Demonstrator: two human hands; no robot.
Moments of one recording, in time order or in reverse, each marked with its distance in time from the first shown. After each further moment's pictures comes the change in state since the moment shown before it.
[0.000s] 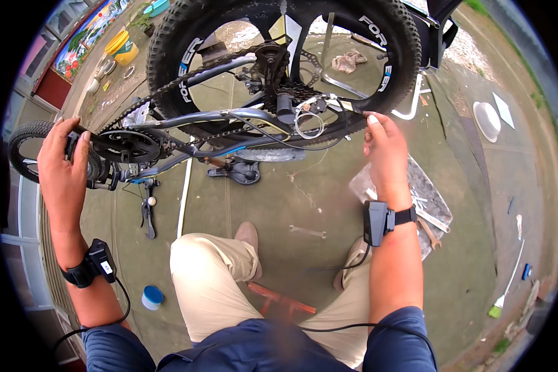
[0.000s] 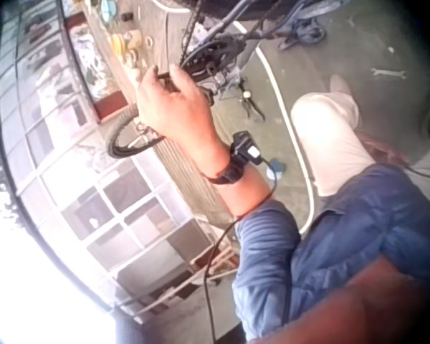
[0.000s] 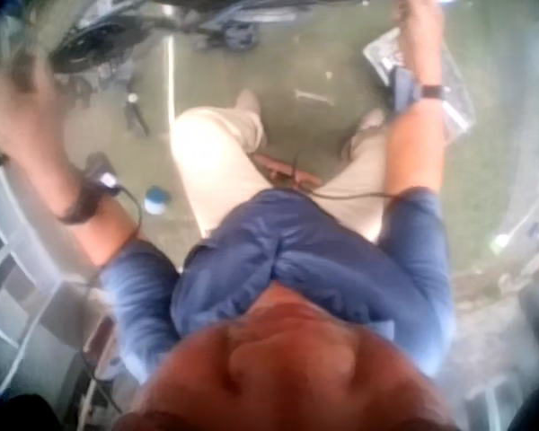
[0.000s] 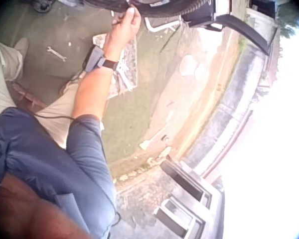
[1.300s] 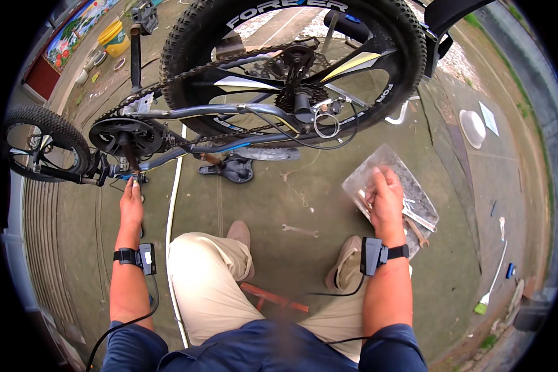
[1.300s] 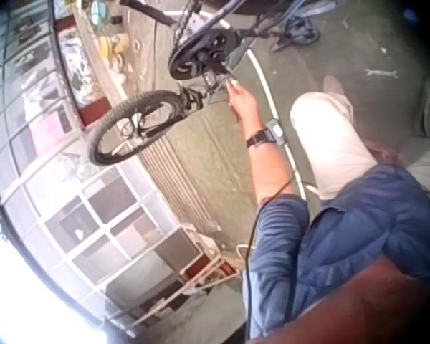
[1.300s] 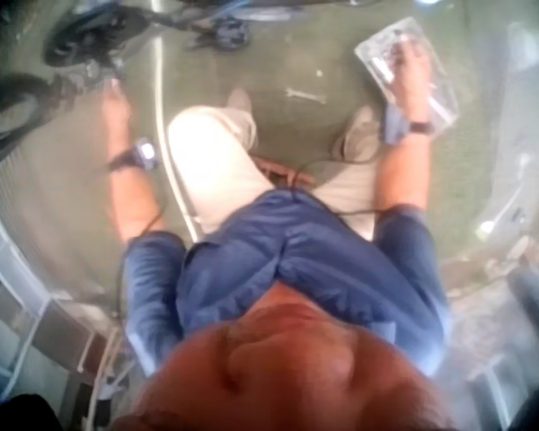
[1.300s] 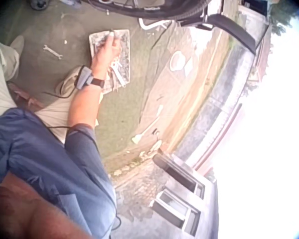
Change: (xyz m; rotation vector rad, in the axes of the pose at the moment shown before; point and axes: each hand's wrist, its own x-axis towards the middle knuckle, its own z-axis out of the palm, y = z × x) left_hand -0.231 -0.041 0.227 -0.724 -0.517 -0.940; right_hand -0.069 0.046 -0.048 -0.031 0.065 0.116
